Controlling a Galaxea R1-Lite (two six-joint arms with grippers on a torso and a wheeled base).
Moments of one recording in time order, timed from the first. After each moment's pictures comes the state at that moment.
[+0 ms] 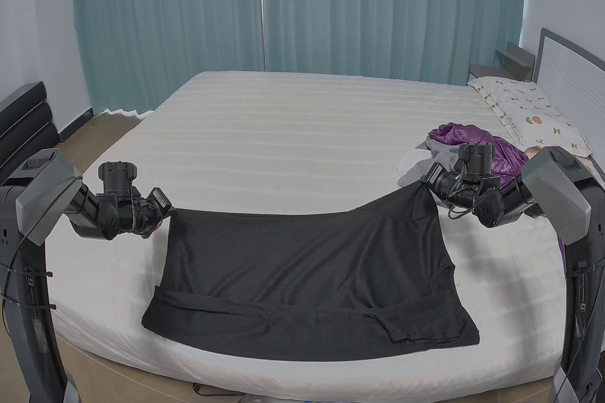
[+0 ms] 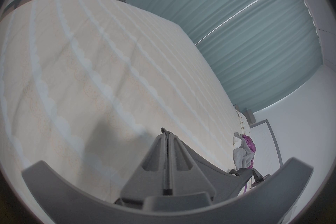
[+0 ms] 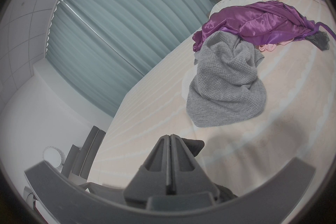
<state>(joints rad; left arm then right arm) 0.09 2.37 -1.25 -0.52 -0.31 -0.77 0.11 2.47 -1.45 -0.64 0.14 0.73</state>
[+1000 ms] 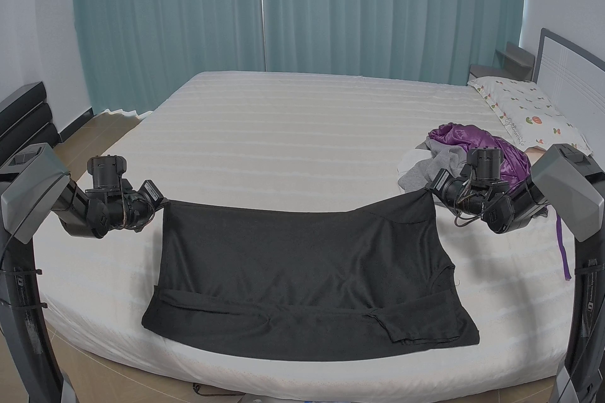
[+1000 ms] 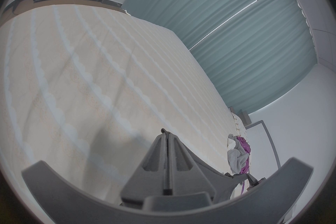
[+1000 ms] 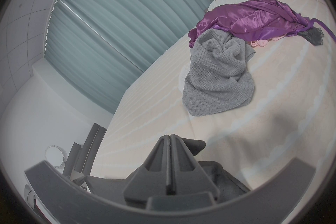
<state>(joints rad) 0.11 2.29 -1.18 -0.58 -0.32 -0.76 0.11 2.39 -1.30 -0.68 0.17 0.74</state>
